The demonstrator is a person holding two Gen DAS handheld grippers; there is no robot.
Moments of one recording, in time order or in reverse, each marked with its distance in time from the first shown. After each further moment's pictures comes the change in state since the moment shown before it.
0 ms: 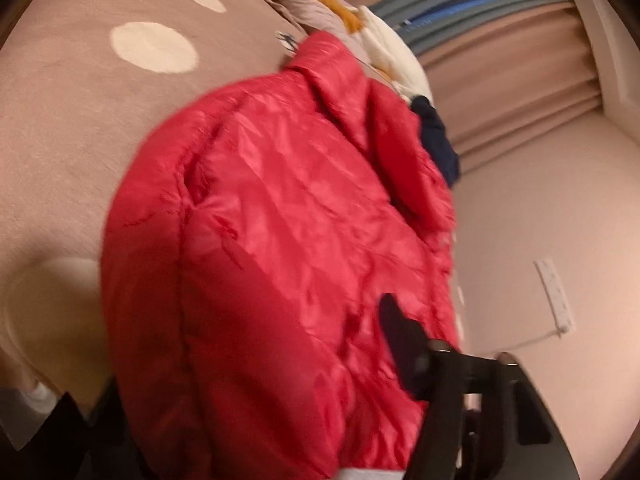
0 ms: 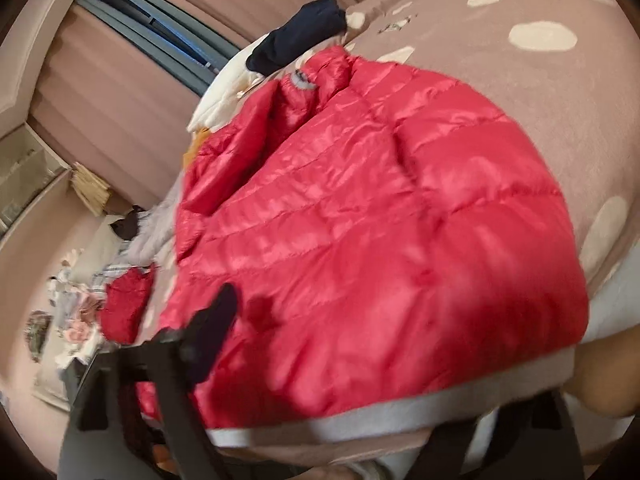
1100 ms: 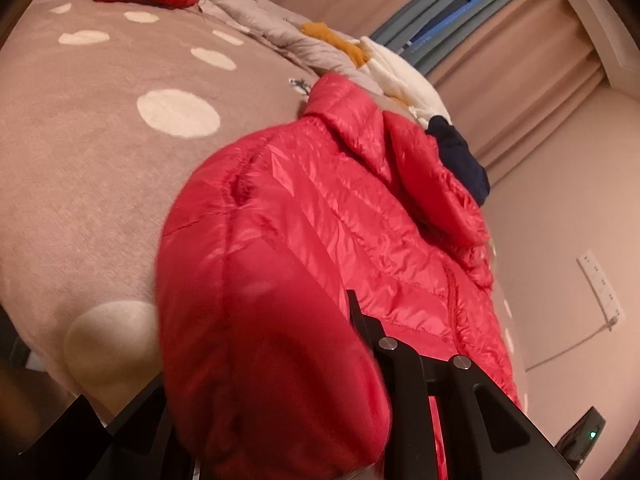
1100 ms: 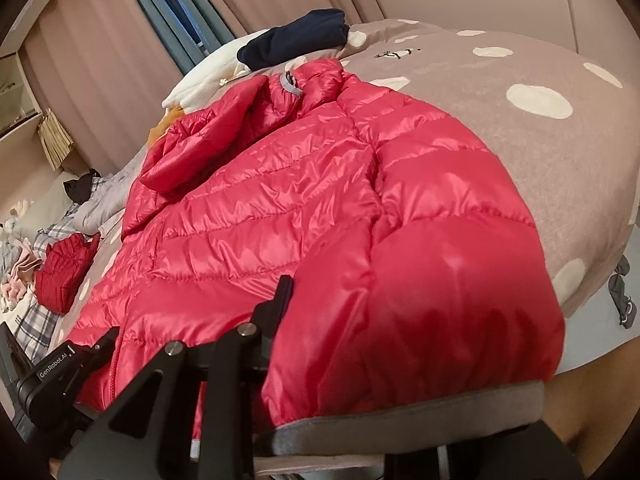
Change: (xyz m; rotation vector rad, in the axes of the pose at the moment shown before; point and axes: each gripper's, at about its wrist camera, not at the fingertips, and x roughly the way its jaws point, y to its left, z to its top) left arm -0.022 -0.005 -0.011 0.135 -0.150 0.145; right arm 0.100 0.162 -0.025 -0.153 -0.027 -0.144
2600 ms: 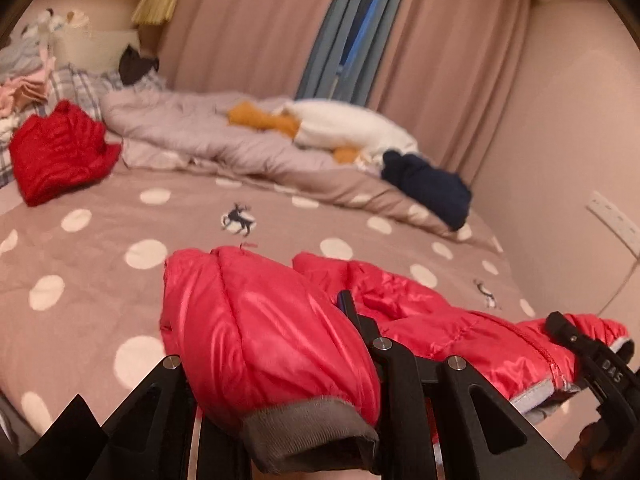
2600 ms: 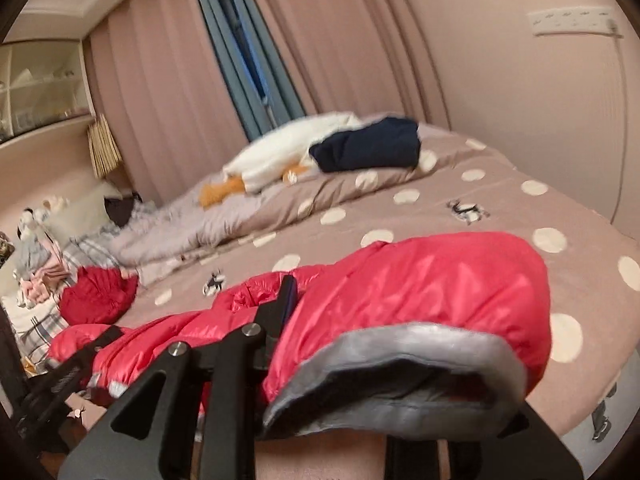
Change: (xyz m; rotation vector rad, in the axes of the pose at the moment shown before) left arm -0.001 -0.130 0.122 0.375 -0.104 0.107; right arm -0.037 0.127 0.147 -0.197 -0.181 0.101
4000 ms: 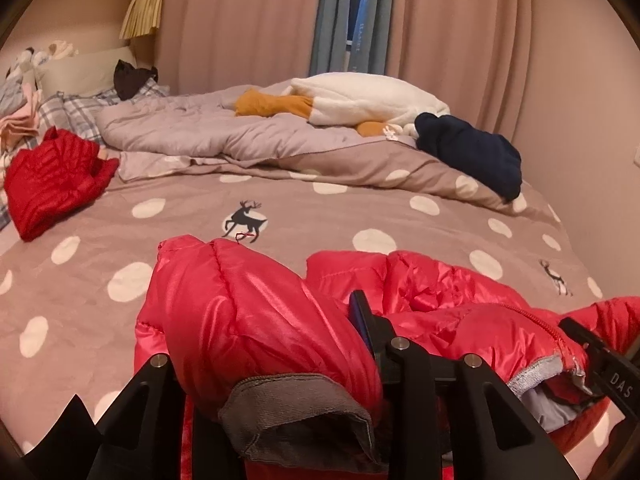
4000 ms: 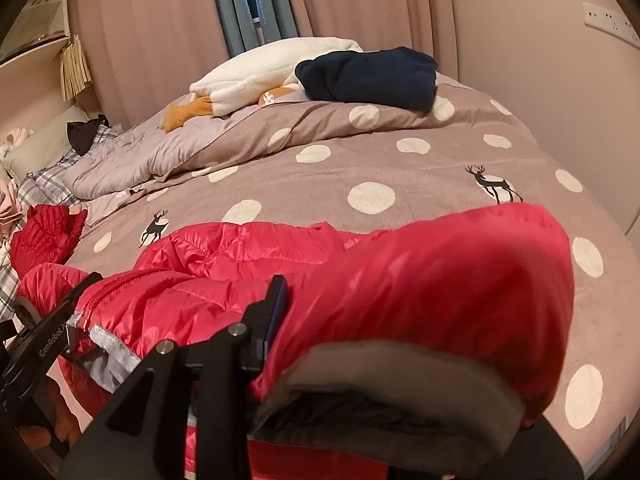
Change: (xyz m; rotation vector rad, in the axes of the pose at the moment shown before) left arm 0.091 -0.021 0.001 0.137 0.027 0.177; right arm 0.031 -0.177 -0.014 -0.131 0.202 -0.083
